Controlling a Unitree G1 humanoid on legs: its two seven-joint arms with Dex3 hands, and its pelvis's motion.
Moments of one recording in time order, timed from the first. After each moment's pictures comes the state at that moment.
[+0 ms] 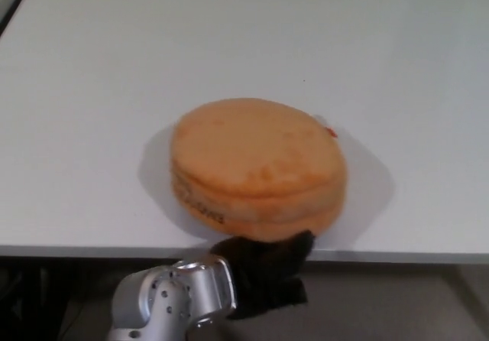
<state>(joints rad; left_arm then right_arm) -0.34 -0.13 -0.03 0.21 -0.61 1.03 0.21 0.69 -0.50 -0.37 0.15 0.32 -0.50 0.70</state>
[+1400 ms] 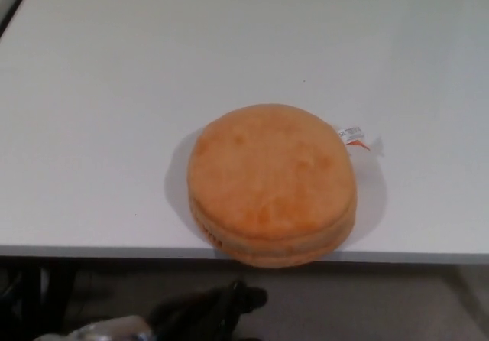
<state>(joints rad) 0.00 0.35 -0.21 -0.22 -0.59 0.97 -0.30 0.71 -0.52 -0.39 0.11 0.35 -0.40 0.74</state>
